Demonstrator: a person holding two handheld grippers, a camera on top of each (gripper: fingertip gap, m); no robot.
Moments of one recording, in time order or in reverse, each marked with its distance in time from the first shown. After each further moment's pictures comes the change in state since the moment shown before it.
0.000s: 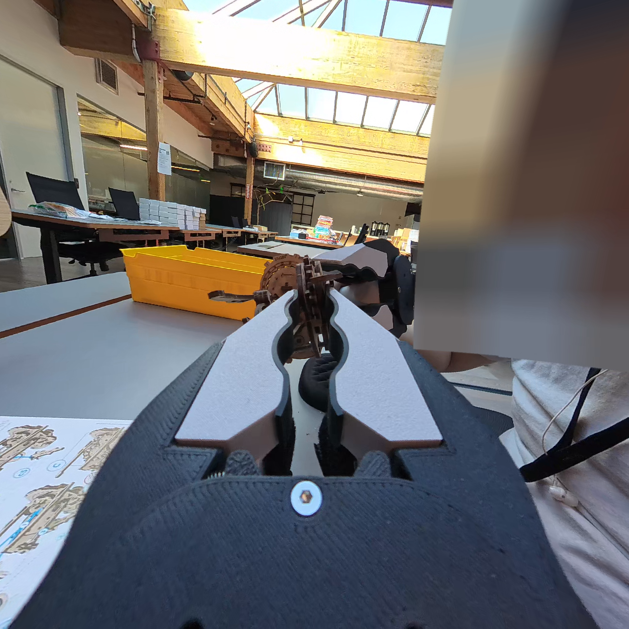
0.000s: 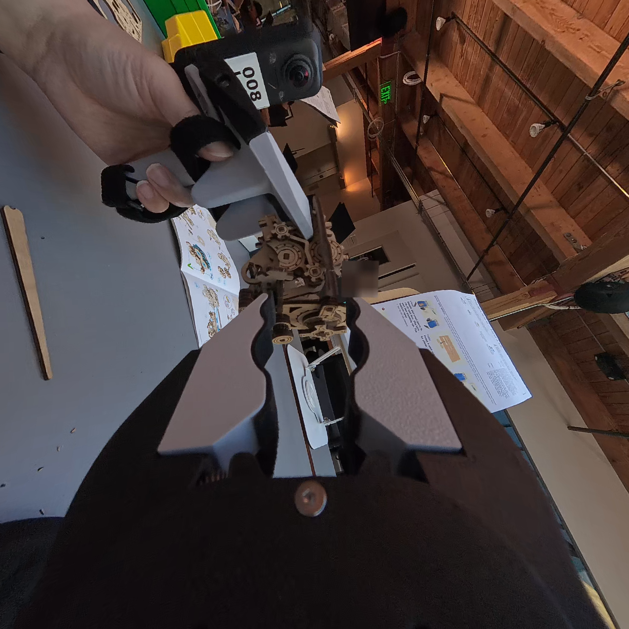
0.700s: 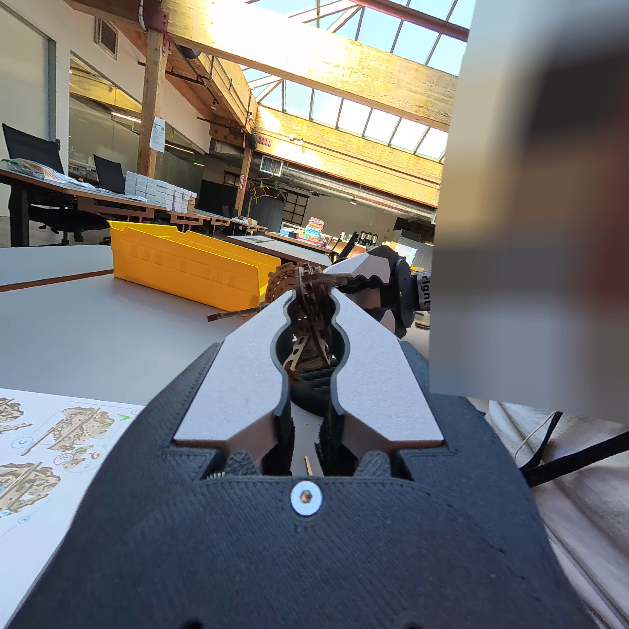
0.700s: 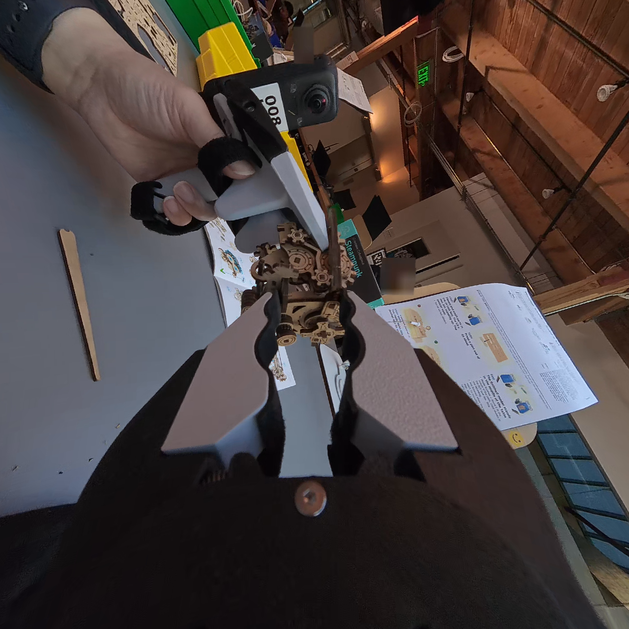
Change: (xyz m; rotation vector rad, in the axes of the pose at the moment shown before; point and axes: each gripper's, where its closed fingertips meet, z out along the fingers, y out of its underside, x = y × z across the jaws) left arm -0.009 0.002 -0.001 0.005 0.000 -0.143; right arm -0.010 -0.001 0.002 -0.013 -0.107 0.094
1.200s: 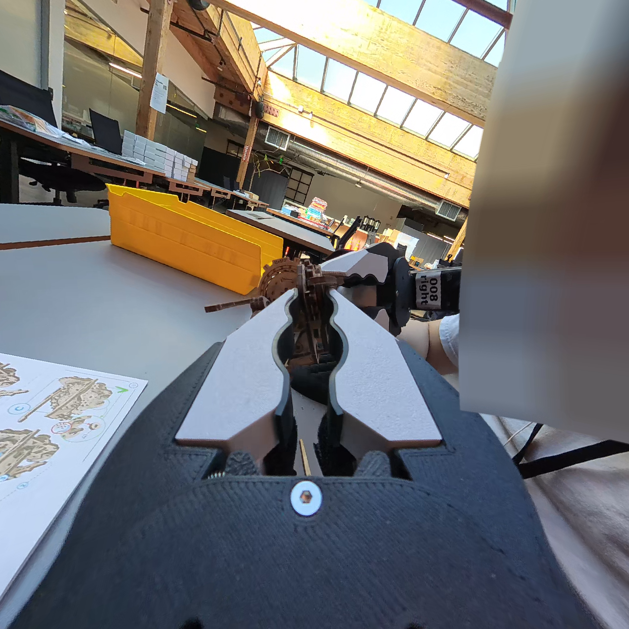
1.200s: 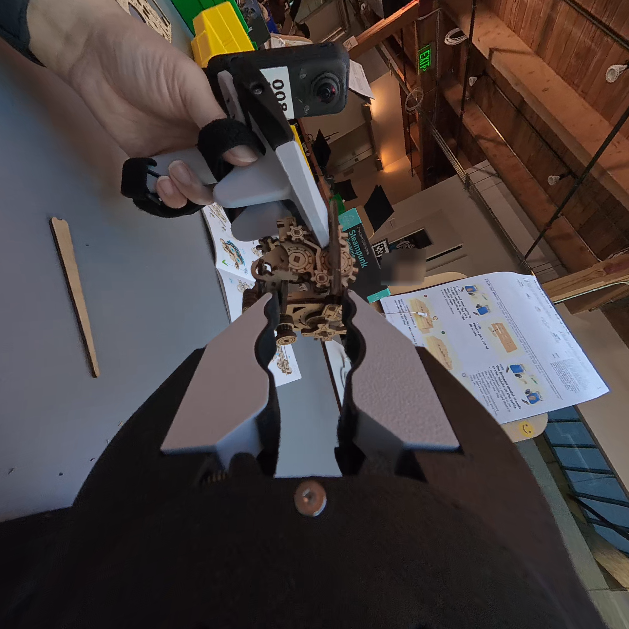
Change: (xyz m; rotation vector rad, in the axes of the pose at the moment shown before) left arm -0.007 0.007 -0.001 -0.064 -0.026 -0.075; right arm -0.006 0.011 0.006 -0.026 0.002 0.017
